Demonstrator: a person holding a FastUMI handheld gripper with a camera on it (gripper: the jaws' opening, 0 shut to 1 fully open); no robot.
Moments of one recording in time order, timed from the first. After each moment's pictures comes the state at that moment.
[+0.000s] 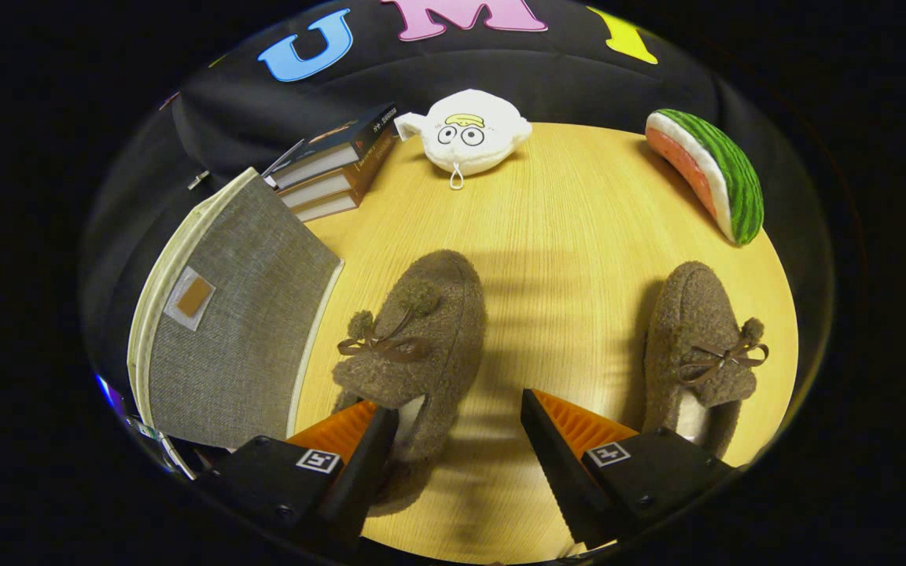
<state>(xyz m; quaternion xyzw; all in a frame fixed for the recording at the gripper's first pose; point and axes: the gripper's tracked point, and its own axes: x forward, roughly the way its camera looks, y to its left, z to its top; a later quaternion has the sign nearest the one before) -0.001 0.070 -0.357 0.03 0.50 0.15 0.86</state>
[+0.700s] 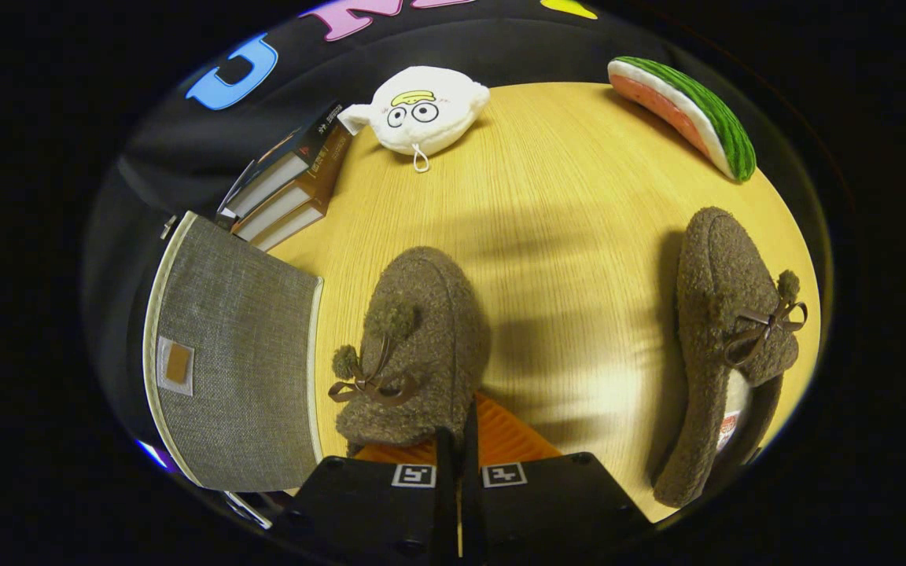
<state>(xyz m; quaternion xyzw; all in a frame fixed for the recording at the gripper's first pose) 0.005 0.085 -0.368 0.12 0.55 0.10 0.82</state>
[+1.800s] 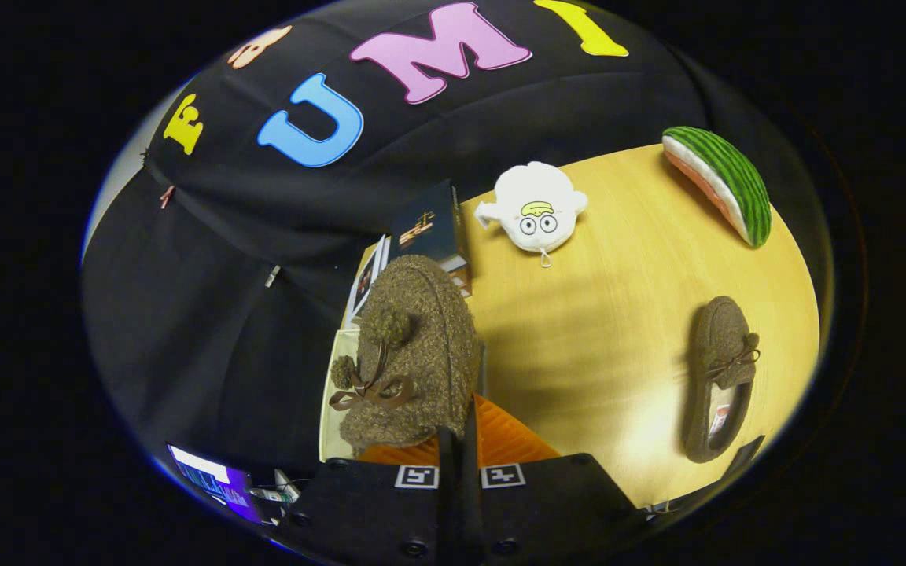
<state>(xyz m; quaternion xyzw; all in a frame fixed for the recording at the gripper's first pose) 0.006 0.169 -0.141 0.23 0.47 0.20 0.83</state>
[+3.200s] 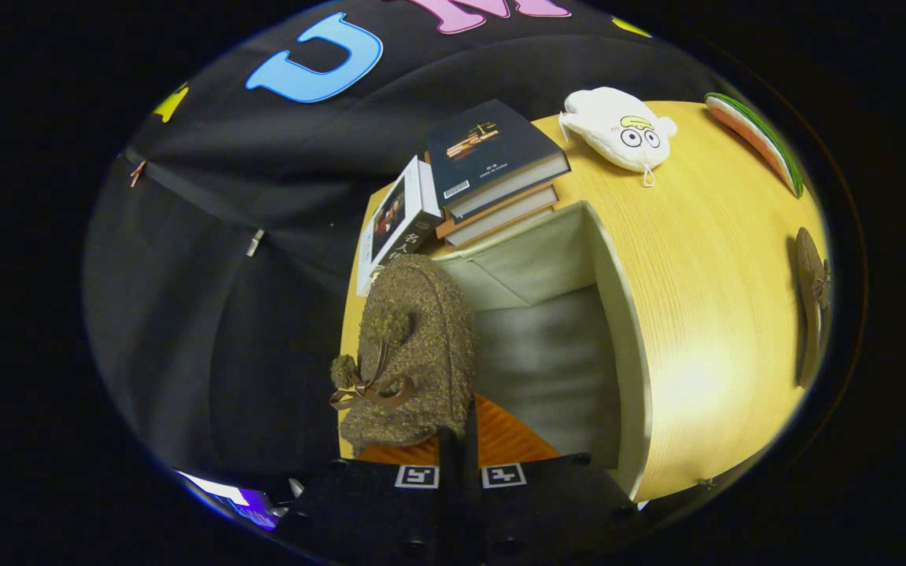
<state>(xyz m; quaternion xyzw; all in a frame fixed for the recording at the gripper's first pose) -0.015 0.364 -0.233 0.21 0.54 0.16 0.80</state>
